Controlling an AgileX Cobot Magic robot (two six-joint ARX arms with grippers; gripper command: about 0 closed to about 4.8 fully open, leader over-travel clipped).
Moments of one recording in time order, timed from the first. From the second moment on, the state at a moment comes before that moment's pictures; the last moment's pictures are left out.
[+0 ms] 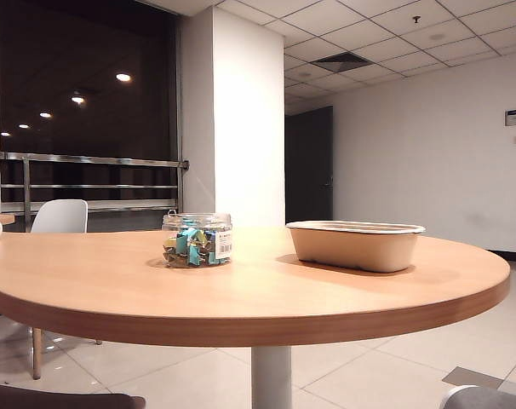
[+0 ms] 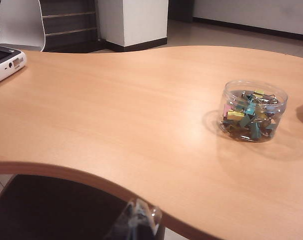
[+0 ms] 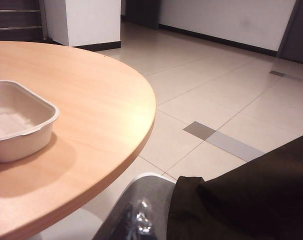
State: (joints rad) left arm -0.05 0.00 0.01 -0.07 0.02 0.05; right arm 0.10 0.00 0.01 -0.03 0.21 -0.03
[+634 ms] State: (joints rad) left arm -0.05 0.01 0.20 -0.04 -0.02 -0.16; right arm 0.10 0.06 0.28 0.04 0.22 0.01
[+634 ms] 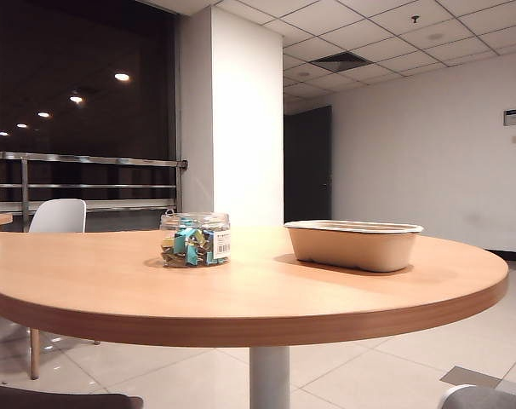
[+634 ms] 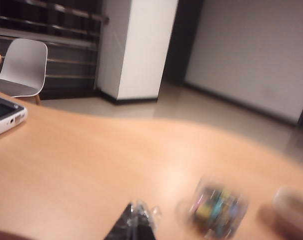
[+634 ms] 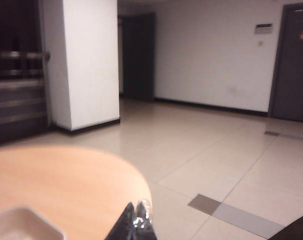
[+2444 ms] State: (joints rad) left arm -0.05 1.65 1.57 -0.27 0.43 -0.37; right arm 0.11 1.20 1.27 -0.29 -0.26 0.06
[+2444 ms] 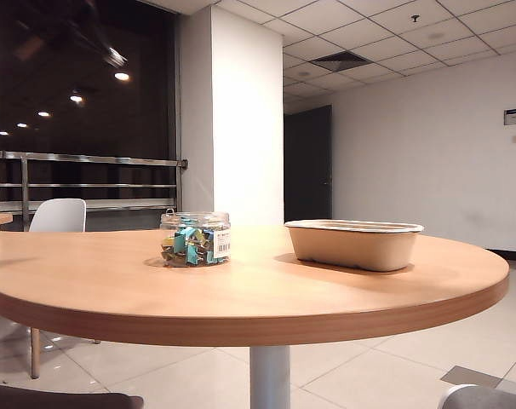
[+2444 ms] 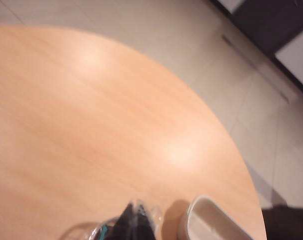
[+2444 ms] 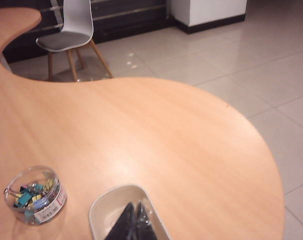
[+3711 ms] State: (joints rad) left arm -0.11 1.98 1.79 -0.53 0.43 -0.23; right arm 0.15 1.31 1.27 -0.43 -0.52 -0.17
